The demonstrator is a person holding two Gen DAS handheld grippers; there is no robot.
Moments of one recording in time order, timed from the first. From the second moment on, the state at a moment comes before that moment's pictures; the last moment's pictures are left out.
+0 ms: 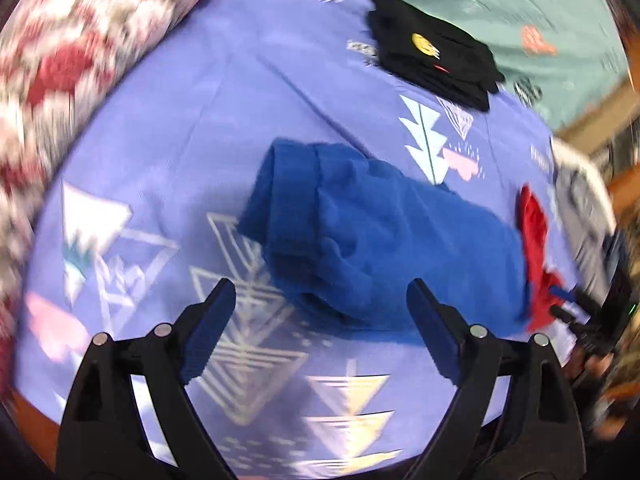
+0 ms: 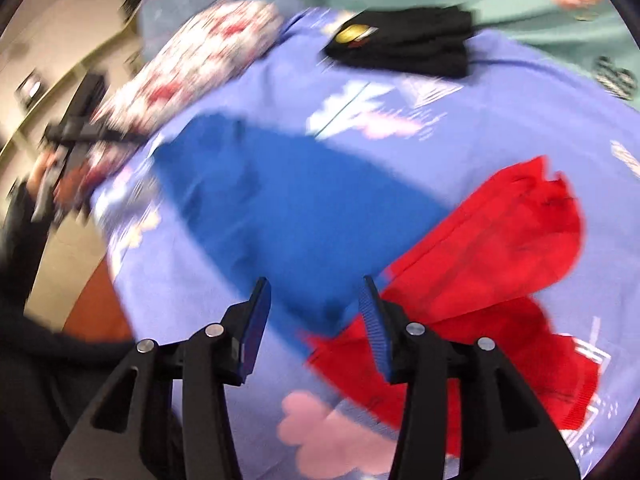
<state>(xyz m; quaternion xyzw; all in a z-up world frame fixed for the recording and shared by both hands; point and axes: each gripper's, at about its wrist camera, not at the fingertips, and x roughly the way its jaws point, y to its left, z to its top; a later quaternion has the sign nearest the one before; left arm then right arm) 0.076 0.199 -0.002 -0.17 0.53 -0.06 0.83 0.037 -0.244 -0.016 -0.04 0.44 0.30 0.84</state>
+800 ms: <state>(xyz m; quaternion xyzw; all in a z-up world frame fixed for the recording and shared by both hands) 0.084 0.175 -0.013 -0.16 0.53 0.03 0.84 0.071 -0.285 -0.021 0.03 0.43 0.15 0.89</state>
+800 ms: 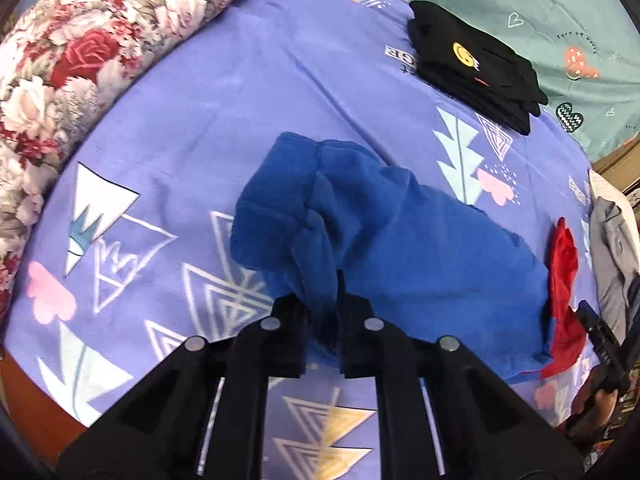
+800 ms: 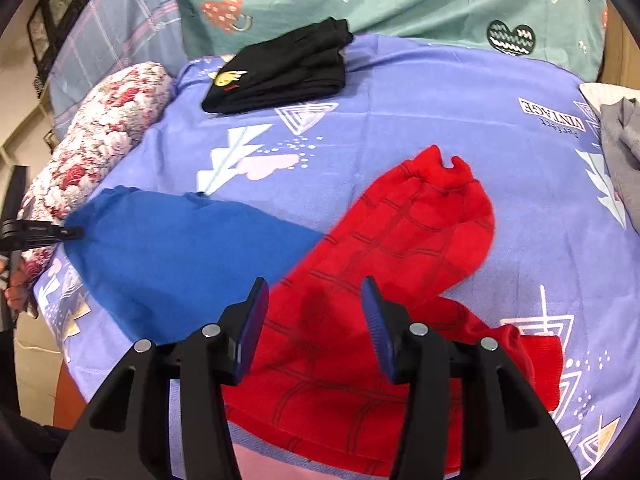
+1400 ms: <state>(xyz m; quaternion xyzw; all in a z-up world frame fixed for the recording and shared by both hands) 0.057 0.180 -0.018 -0.17 0.48 0.08 0.86 0.207 -0.268 -0.053 -0.01 0.50 -0.02 0.86</state>
